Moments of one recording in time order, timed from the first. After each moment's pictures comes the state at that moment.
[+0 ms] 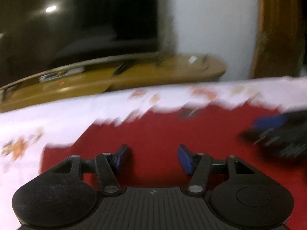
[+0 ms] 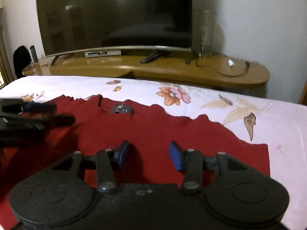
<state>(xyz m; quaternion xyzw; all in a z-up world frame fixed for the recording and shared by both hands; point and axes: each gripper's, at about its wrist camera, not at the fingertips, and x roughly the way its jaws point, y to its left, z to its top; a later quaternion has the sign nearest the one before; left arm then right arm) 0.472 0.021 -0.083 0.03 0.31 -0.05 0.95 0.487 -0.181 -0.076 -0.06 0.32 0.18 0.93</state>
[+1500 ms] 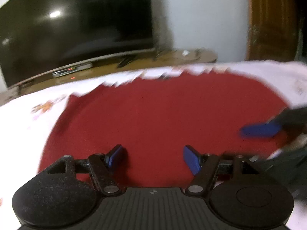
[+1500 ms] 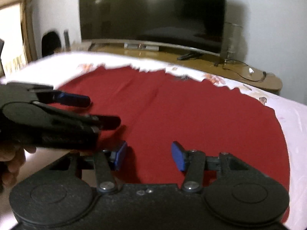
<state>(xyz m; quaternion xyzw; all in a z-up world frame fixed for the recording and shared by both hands) 0.315 0.006 -0.096 0.05 0.31 -0.03 0.95 0.329 -0.146 -0.084 -0.13 0.32 0.24 0.91</state>
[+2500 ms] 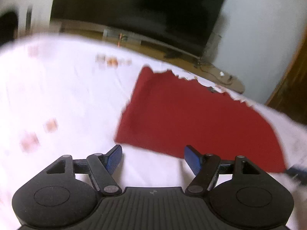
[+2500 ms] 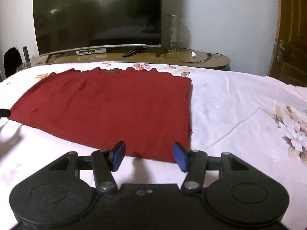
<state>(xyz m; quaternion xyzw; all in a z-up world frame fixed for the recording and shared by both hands) 0.240 0.125 -0.086 -0.21 0.34 0.03 0.92 0.282 -0.260 -0.056 -0.05 0.32 0.11 0.94</state>
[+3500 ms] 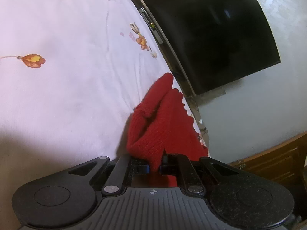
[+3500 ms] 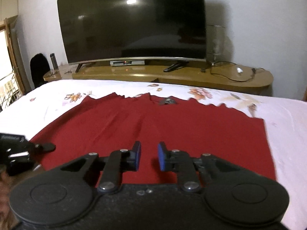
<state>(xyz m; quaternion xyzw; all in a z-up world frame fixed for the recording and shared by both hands) 0.289 0.179 -0.166 -0.51 0.26 0.00 0.82 0.378 -0.144 -0.042 -0.04 0.31 0.21 0.93</state>
